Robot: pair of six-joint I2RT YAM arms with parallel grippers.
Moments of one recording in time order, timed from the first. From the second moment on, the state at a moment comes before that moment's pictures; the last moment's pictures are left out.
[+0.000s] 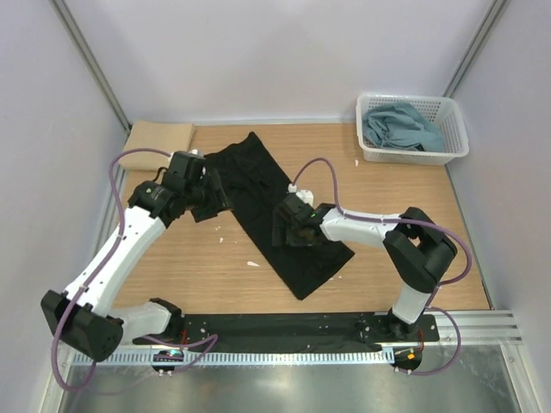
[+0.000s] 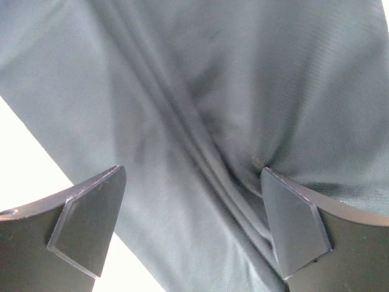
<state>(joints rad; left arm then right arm) -0.44 1.18 1.23 -0.91 0.03 -0.76 0.81 1.74 1.04 -0.39 0.19 0.74</state>
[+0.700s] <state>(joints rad) -0.41 1.79 1.28 -0.65 -0.03 -0.75 0.71 1.47 1.18 -0.62 0.30 0.56</state>
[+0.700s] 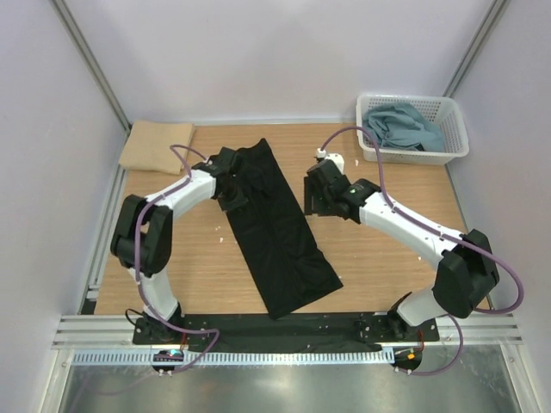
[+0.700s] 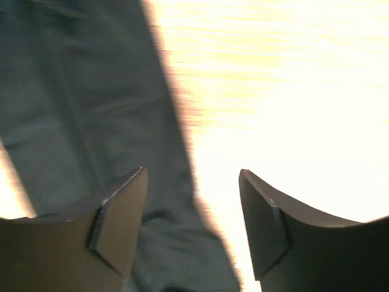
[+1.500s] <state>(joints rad) -0.40 2.33 1.94 -0.72 -0.08 -0.52 0.57 1.63 1.08 -0.52 0.07 0.36</state>
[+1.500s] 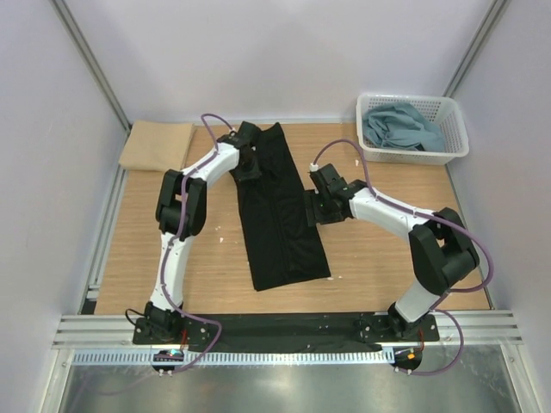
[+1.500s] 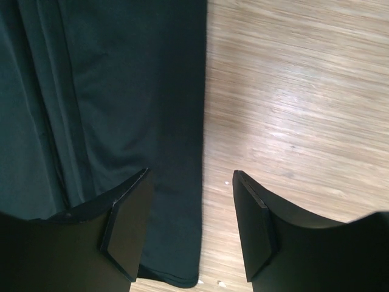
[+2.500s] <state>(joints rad) -0.54 1.41 0.81 -0.69 0.19 -0.83 0.56 1.43 0.83 -0.56 -0.12 0.44</state>
